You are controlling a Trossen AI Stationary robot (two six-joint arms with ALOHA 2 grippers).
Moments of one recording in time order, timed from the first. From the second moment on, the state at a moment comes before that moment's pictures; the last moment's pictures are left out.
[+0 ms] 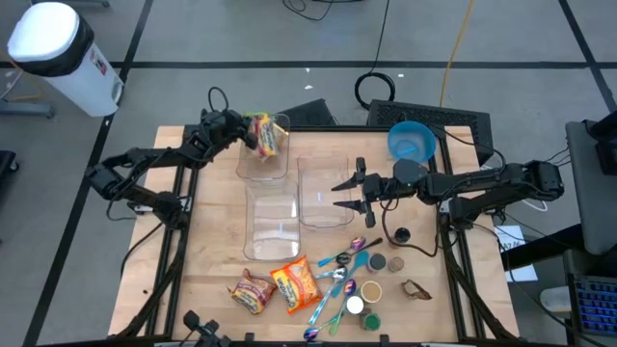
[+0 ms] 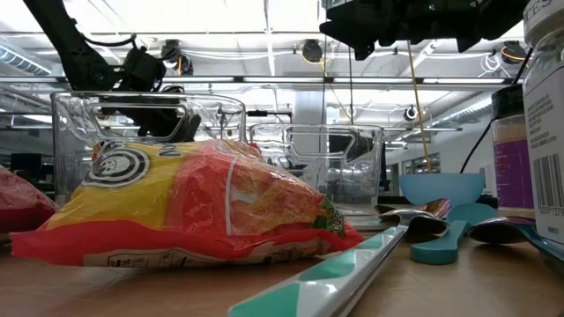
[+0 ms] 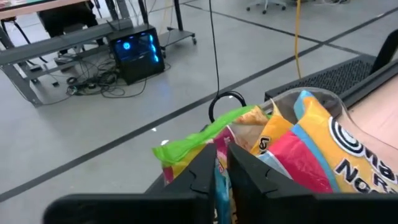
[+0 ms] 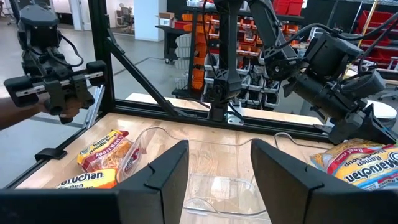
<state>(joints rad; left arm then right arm) 0.89 1.39 0.49 0.59 -0.10 0.07 -0.08 1.20 0.64 0.53 -0.21 -0.10</state>
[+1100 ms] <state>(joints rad) 0.62 1.05 0.51 0.57 -0.15 0.07 -0.08 1.20 0.64 0.54 -0.19 -0.10</state>
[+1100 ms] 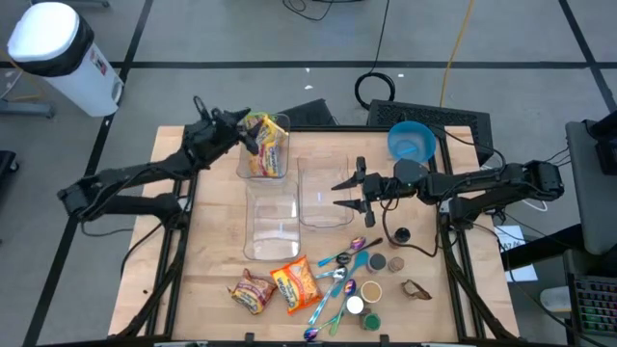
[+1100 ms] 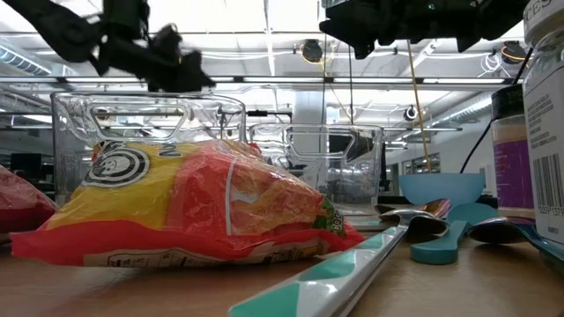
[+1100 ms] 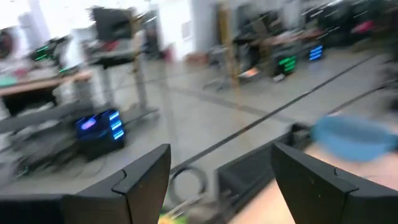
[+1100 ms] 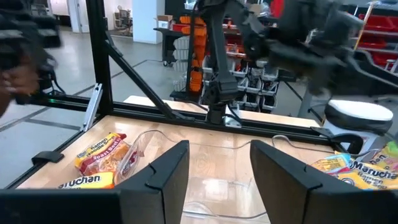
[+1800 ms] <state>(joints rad) -0.24 0.79 0.84 -0.44 -0.09 -0.46 0.03 1.19 0.64 0.54 -0.18 -0.06</state>
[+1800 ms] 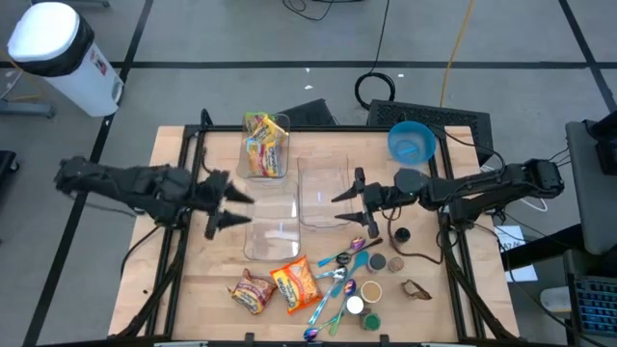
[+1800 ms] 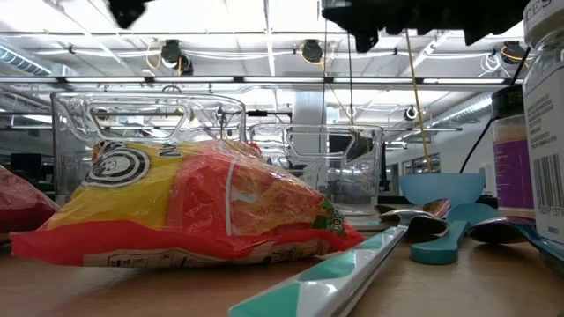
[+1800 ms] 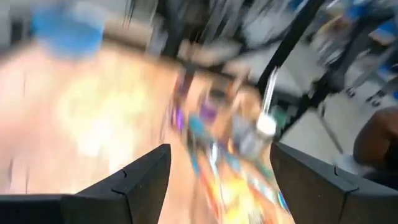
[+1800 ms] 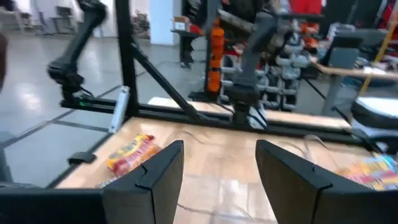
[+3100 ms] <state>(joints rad) -1.00 1.27 0.45 -0.06 -0.29 -1.70 0.61 1.22 0.64 0.74 0.29 -0.14</state>
